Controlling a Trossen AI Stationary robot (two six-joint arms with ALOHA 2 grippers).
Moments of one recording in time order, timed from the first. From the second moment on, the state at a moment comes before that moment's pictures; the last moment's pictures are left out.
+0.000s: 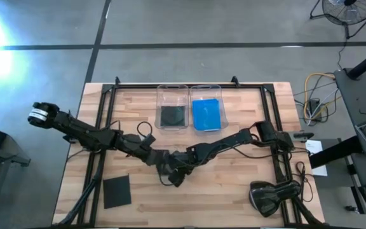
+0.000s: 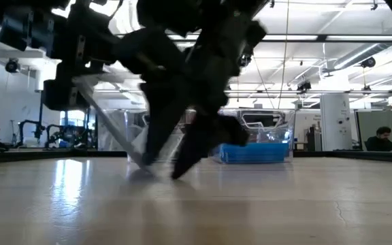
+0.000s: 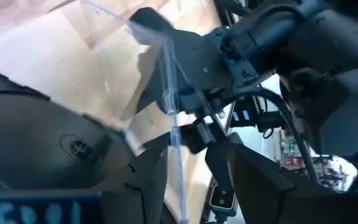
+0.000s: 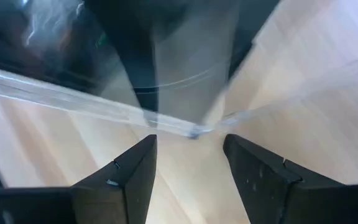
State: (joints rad) left arm -0.23 1.16 0.47 0.29 0.05 -1.22; right arm 0.23 2.22 1.61 -0.51 -0.15 0.96
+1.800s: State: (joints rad) left arm -0.15 1.48 0.72 0.04 -0.02 -0.92; right arm 0.43 2.00 1.39 -0.68 -0.05 1.37
